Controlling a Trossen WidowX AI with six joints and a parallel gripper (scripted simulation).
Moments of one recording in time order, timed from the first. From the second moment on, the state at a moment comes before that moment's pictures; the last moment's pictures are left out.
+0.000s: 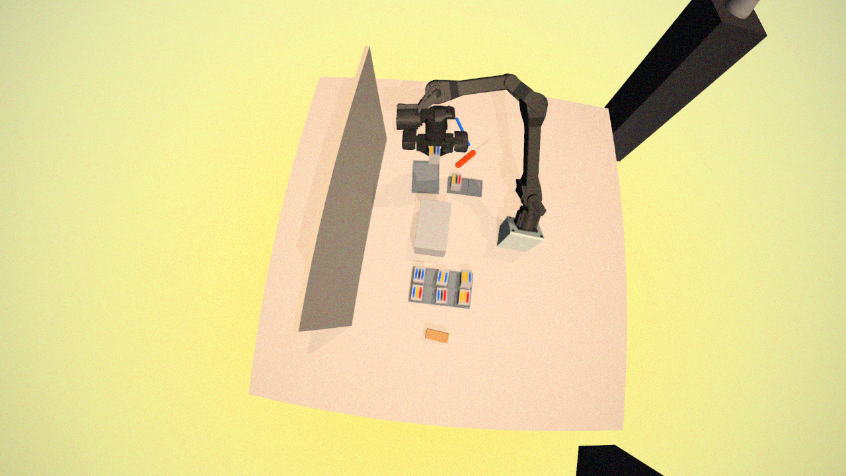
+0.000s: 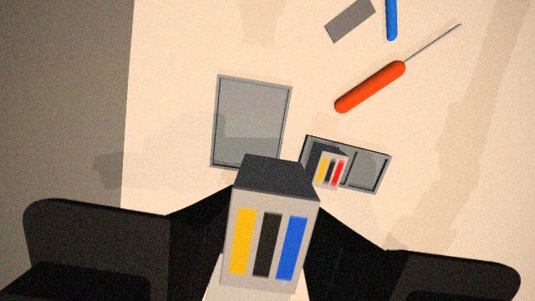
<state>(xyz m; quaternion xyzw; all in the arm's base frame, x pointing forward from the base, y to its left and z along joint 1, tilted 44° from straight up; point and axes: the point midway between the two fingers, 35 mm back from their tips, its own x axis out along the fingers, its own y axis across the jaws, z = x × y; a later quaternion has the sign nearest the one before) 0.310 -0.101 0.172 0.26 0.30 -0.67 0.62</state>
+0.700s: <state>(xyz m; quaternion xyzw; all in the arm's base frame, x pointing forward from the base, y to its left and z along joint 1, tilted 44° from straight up) 0.336 -0.116 0.165 0.26 0.30 -0.67 0.63</state>
